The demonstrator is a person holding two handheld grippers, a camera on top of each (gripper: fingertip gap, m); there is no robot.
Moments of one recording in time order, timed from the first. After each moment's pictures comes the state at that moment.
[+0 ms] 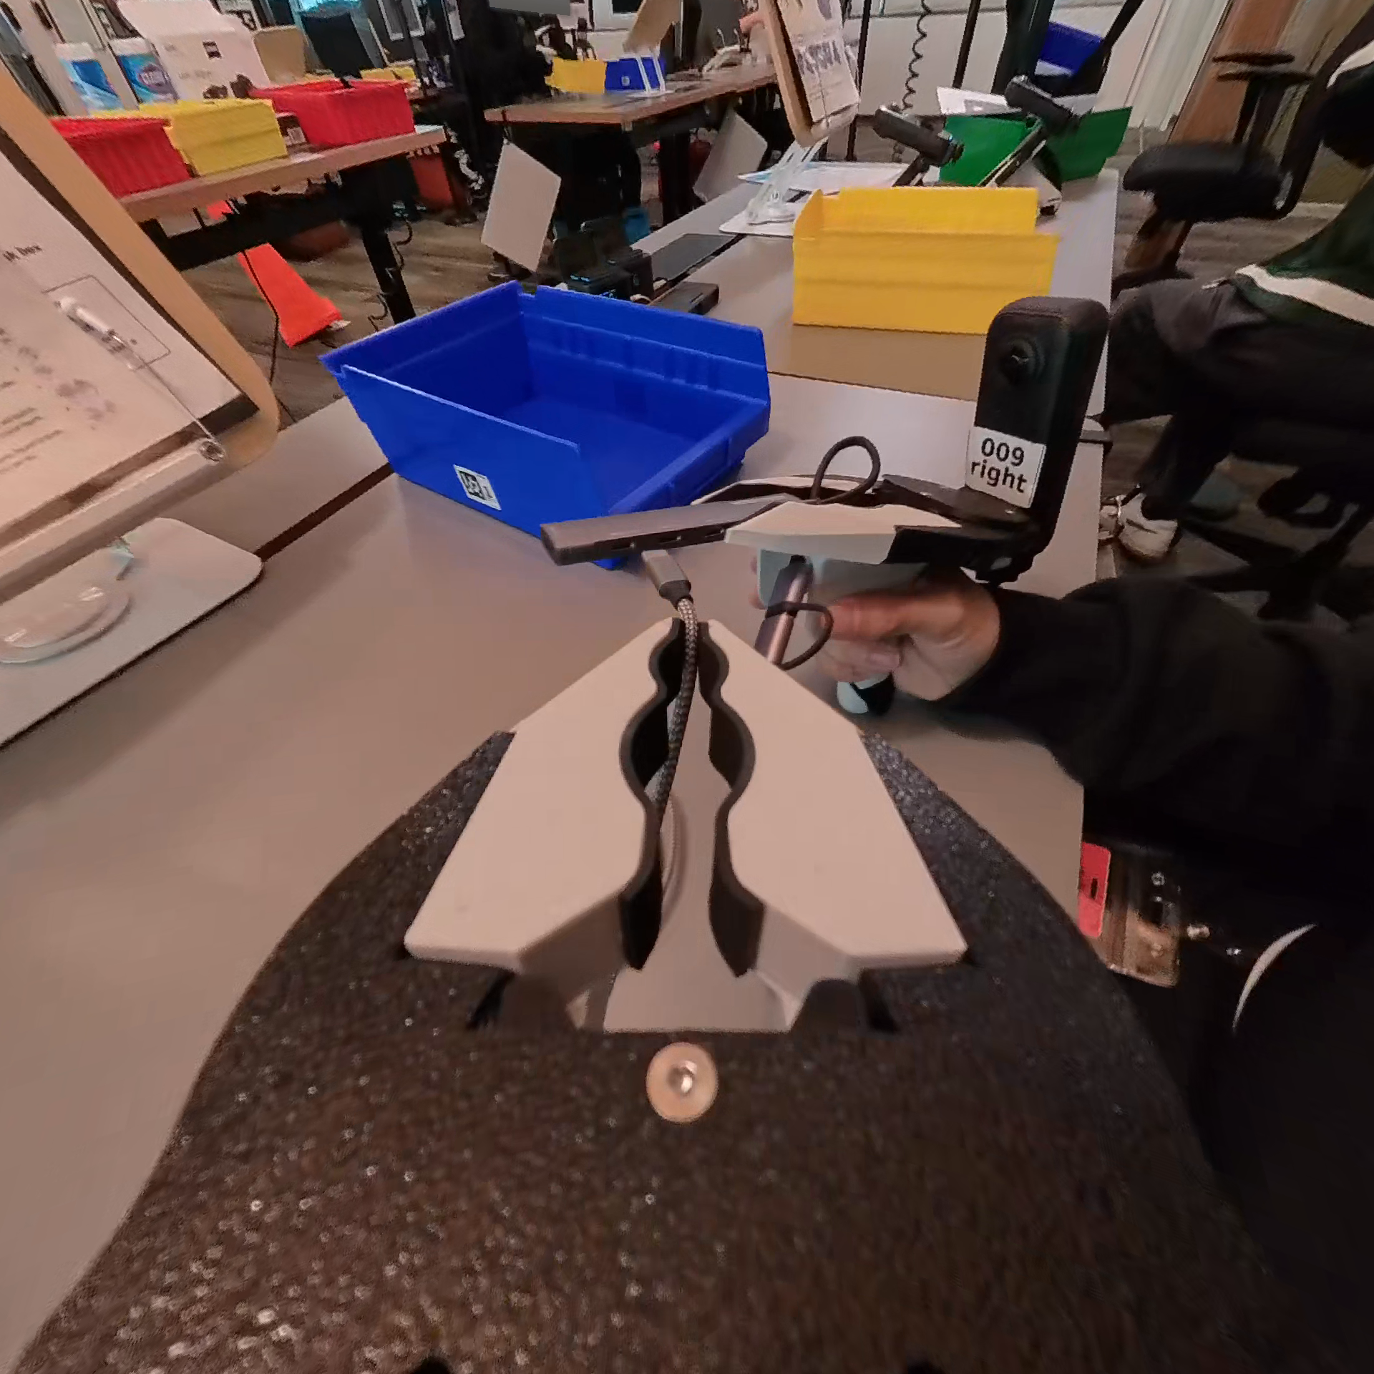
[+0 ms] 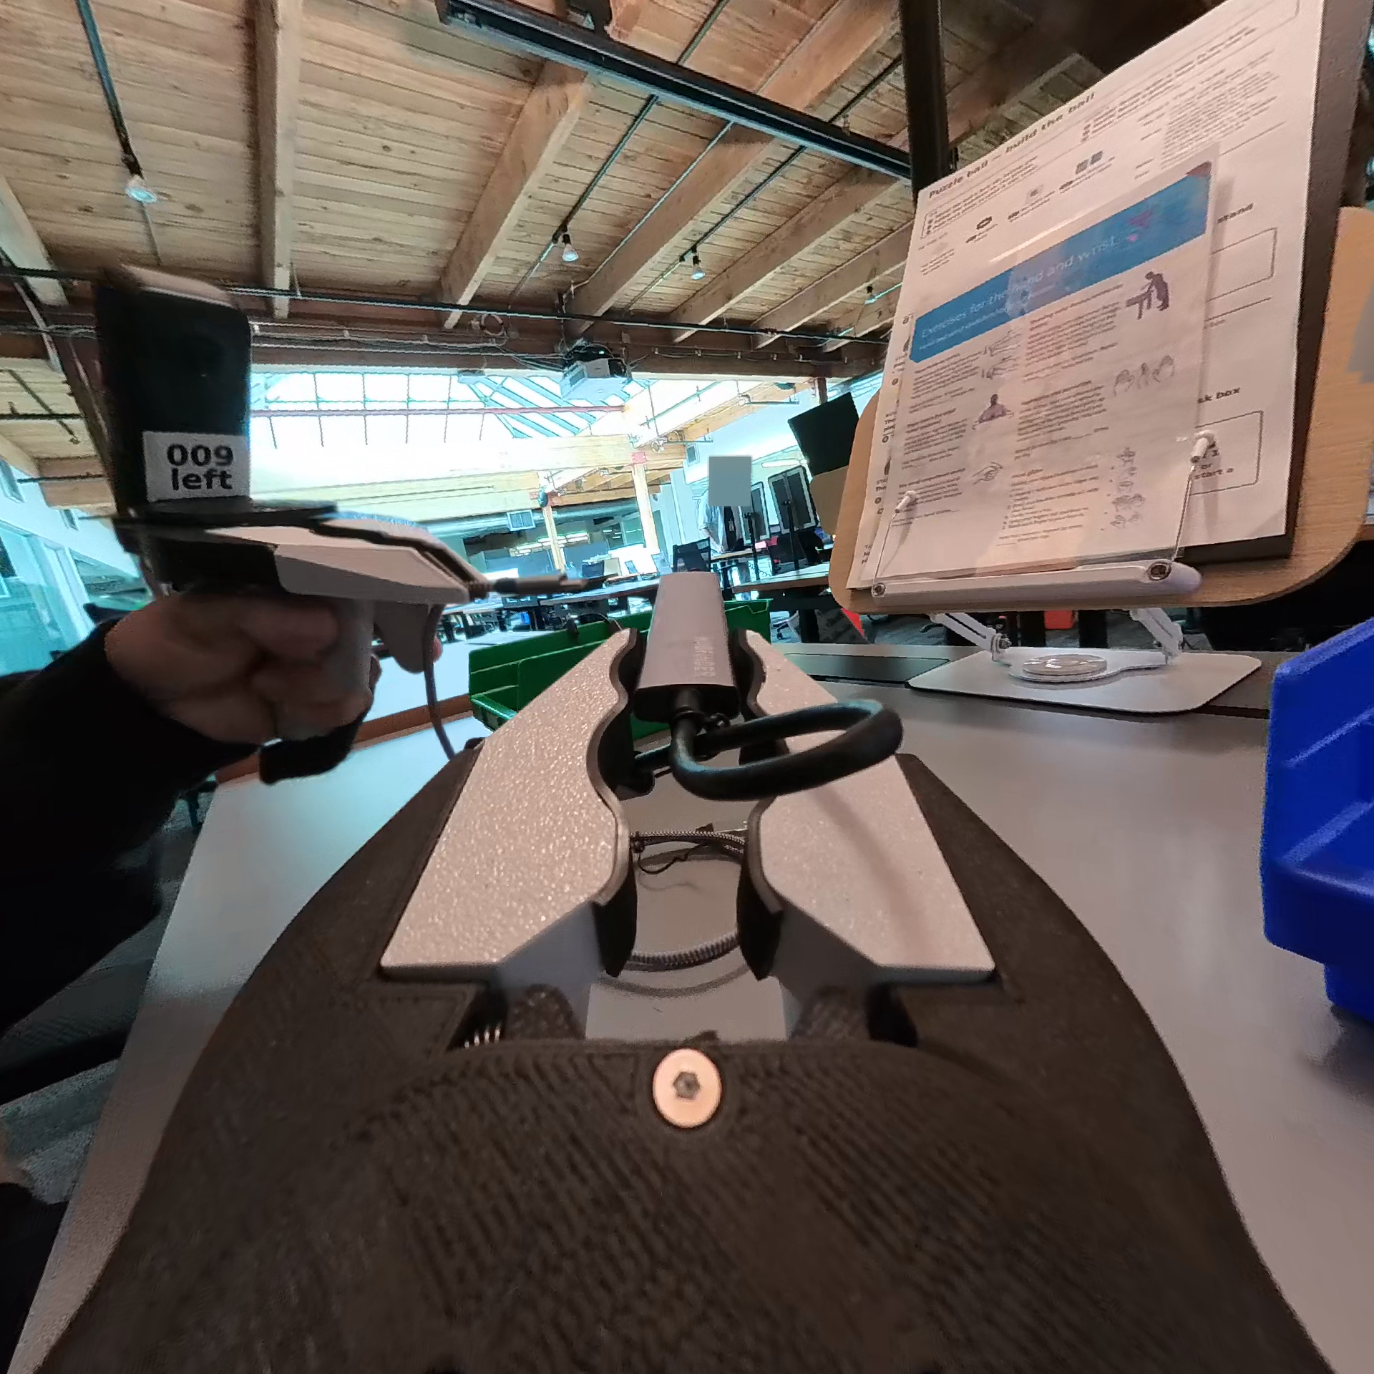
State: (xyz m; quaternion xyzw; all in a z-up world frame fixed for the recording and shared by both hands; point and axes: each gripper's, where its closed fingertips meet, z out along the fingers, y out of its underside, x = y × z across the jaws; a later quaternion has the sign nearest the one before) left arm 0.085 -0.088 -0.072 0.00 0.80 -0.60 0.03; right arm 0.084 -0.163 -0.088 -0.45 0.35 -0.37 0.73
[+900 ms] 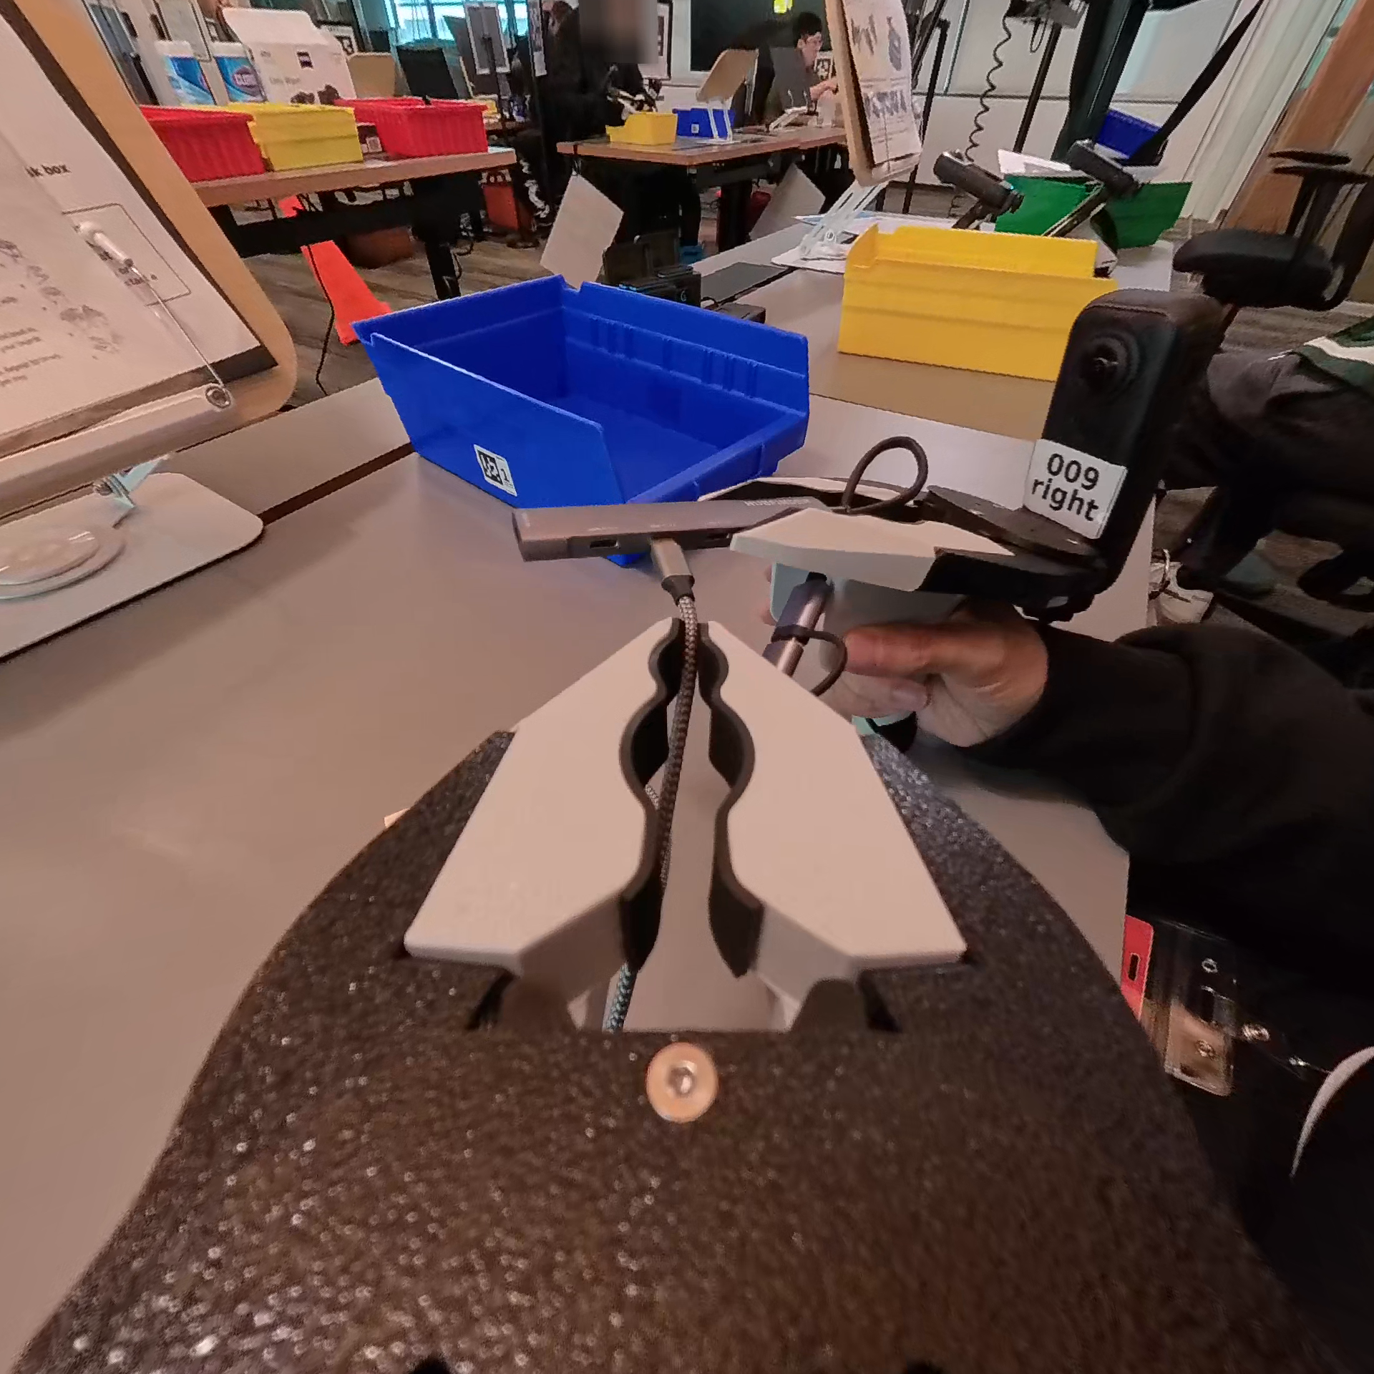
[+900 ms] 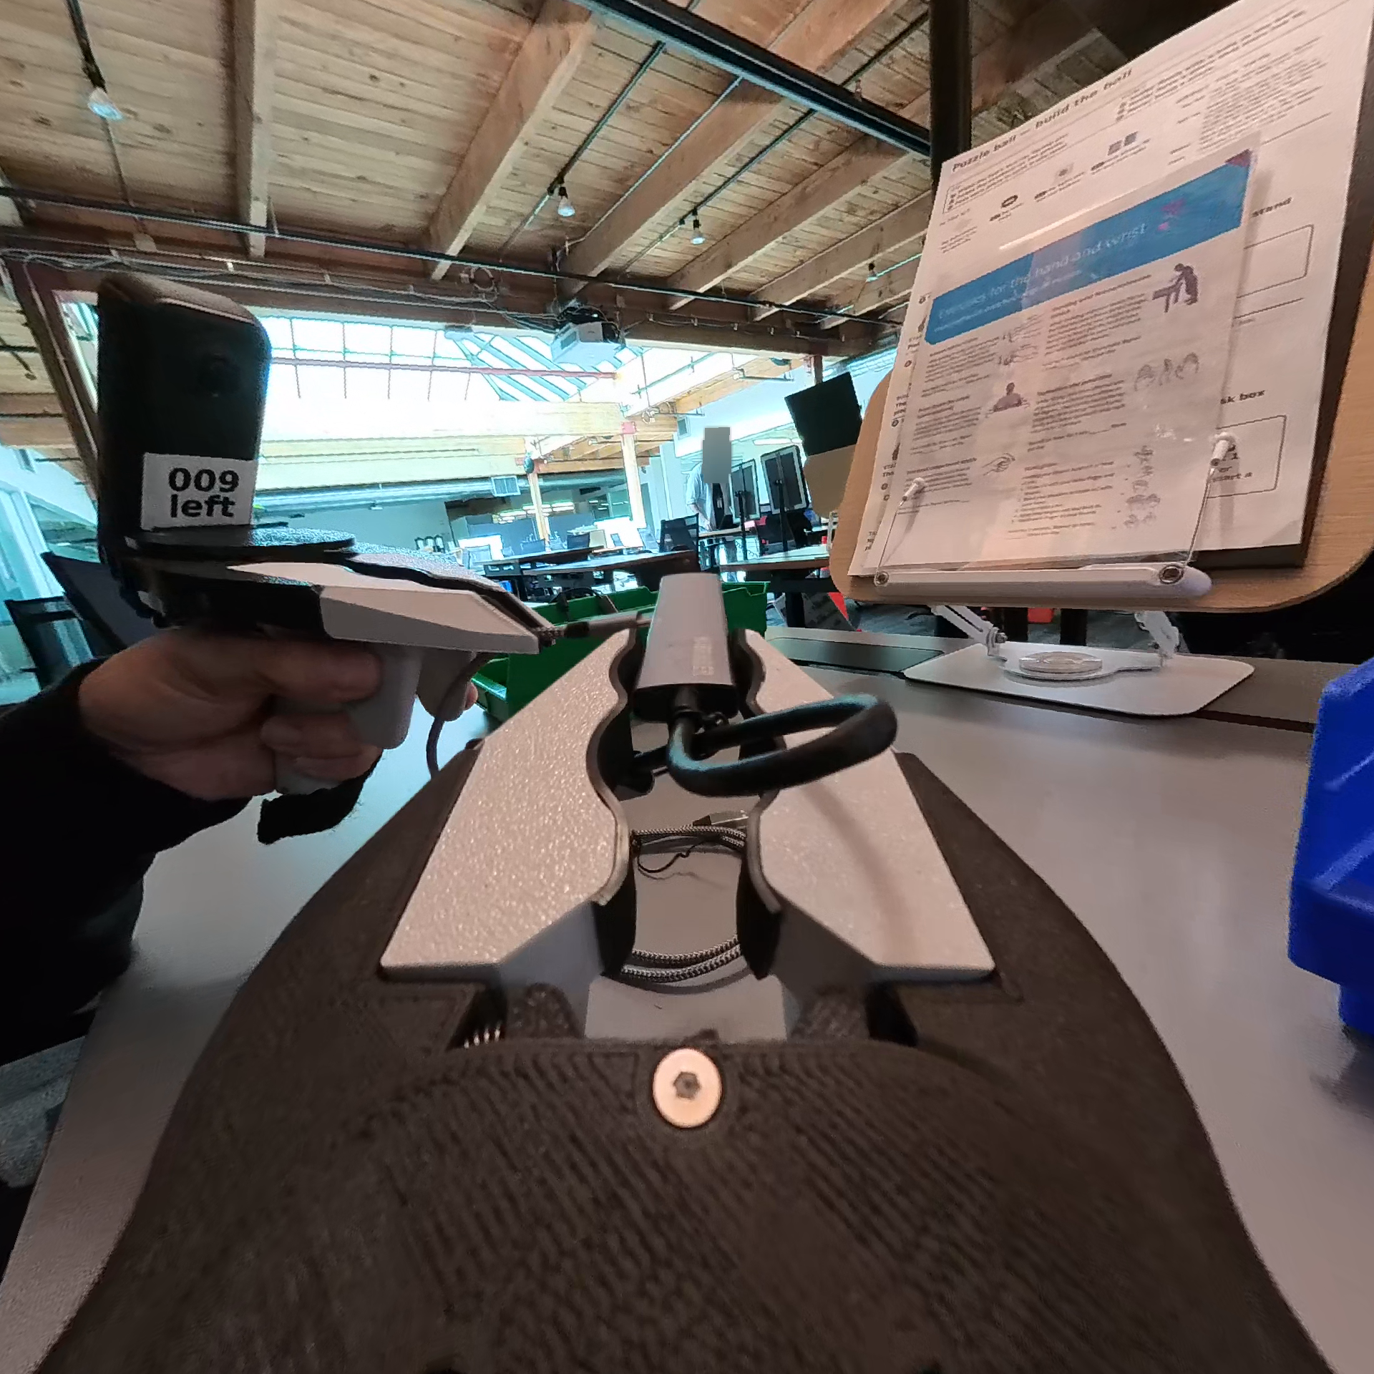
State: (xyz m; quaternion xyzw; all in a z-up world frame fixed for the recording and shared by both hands) left arm 0.088 -0.104 -0.097 -0.05 0.78 -0.62 0.03; right arm 0.089 -0.150 -0.091 -0.48 0.35 -0.38 0.71
